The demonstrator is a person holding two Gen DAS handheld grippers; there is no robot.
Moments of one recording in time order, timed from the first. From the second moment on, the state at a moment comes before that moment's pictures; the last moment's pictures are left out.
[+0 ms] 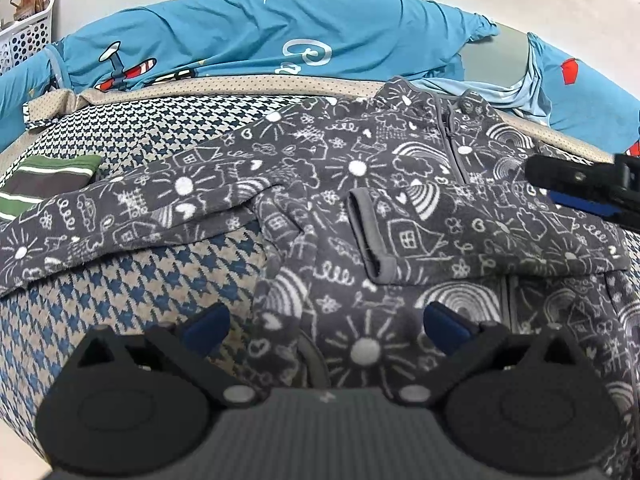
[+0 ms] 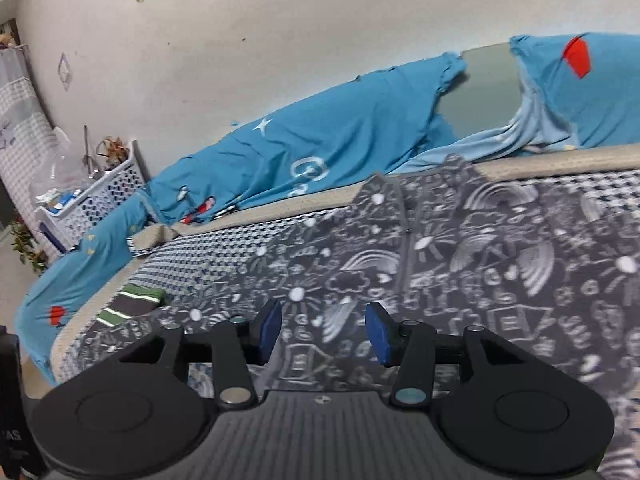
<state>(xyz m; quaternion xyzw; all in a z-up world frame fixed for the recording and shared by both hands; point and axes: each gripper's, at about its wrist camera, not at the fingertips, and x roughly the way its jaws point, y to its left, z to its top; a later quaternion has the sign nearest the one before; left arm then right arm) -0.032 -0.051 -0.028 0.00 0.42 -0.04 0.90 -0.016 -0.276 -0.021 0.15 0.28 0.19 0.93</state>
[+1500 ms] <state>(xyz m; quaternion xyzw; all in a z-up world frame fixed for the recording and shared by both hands) -0.051 -0.064 -0.059 0.04 0.43 -0.04 0.90 -0.139 -0.325 -0.056 0.18 0.33 -0.02 0.93</state>
